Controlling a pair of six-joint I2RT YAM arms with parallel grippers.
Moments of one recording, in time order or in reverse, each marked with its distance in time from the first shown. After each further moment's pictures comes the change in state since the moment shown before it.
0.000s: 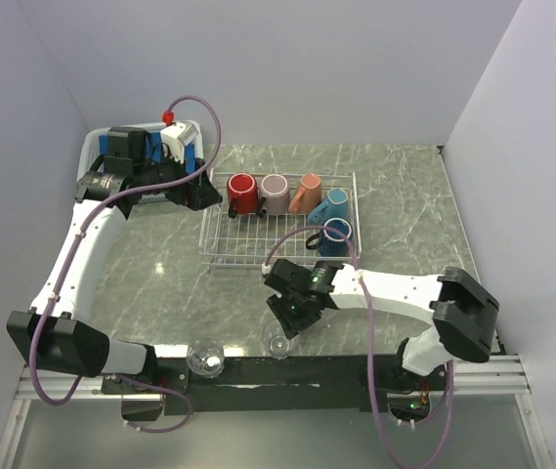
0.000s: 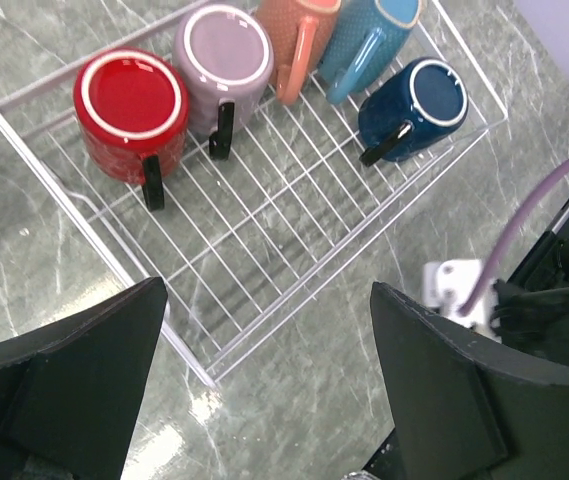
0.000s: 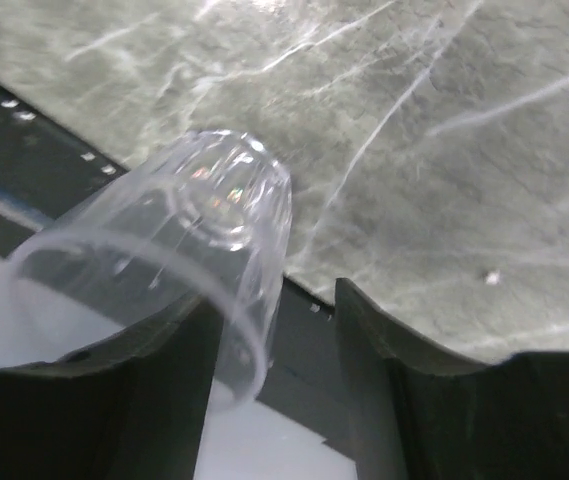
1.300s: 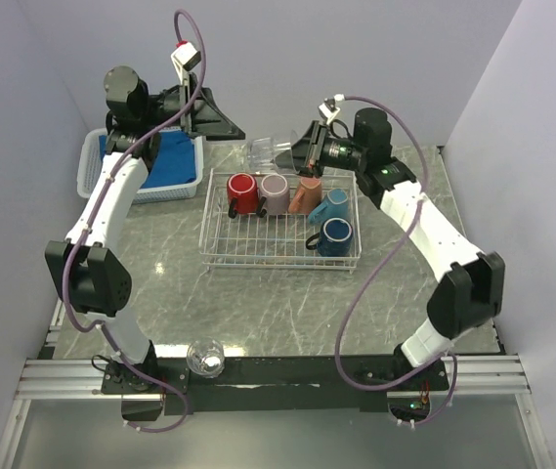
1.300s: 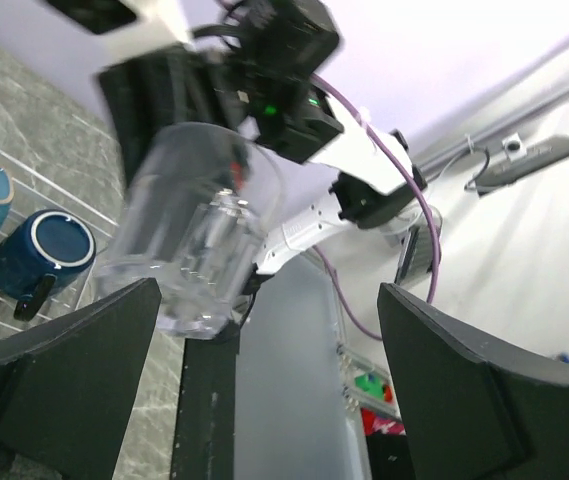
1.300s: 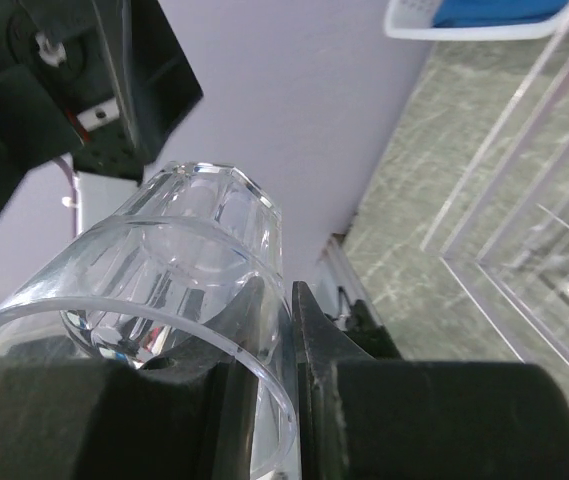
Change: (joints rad) left arm 0.000 0.397 0.348 1.070 0.772 -1.285; right arm -0.728 0.102 0.517 0.697 -0.767 0.513
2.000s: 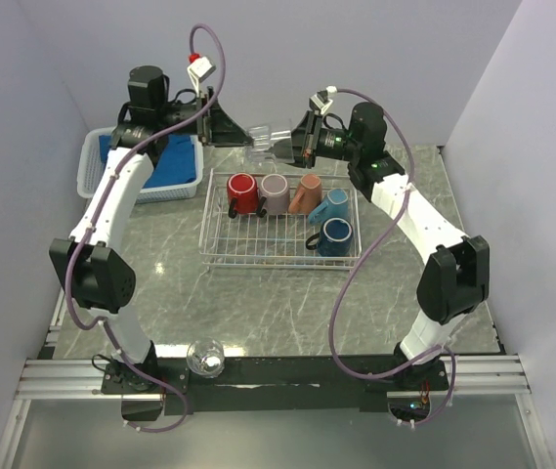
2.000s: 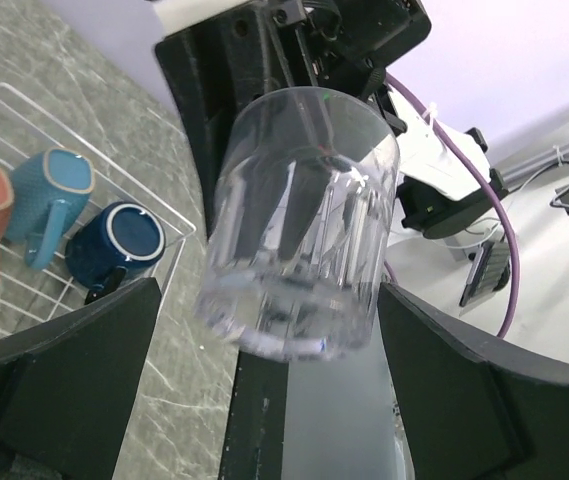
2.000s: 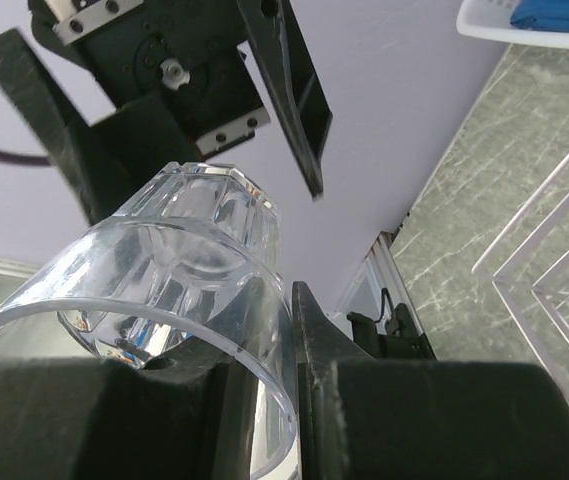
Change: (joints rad) left arm -0.034 0.031 0.098 -0.595 -0.122 0.565; right arm -0.003 0.123 0.050 0.261 -0.129 0.201
